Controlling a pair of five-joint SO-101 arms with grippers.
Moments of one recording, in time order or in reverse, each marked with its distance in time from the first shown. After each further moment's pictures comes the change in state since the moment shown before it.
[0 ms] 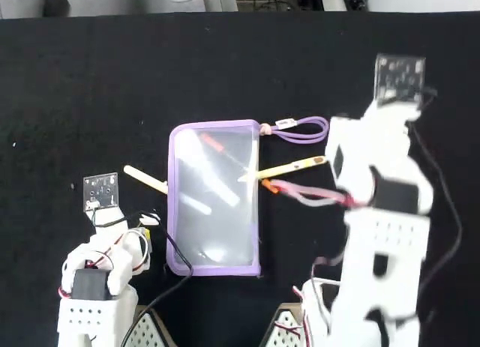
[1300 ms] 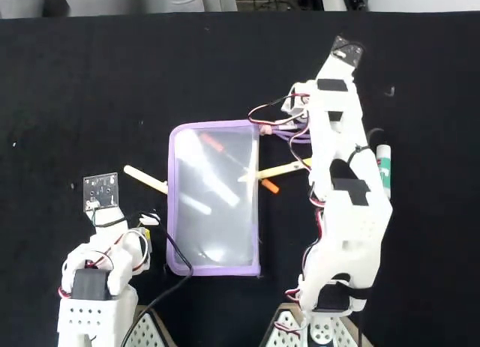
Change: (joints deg) left arm 0.0 0.0 0.0 0.0 0.0; right arm -7.8 75.8 -43.8 -3.2 -28.2
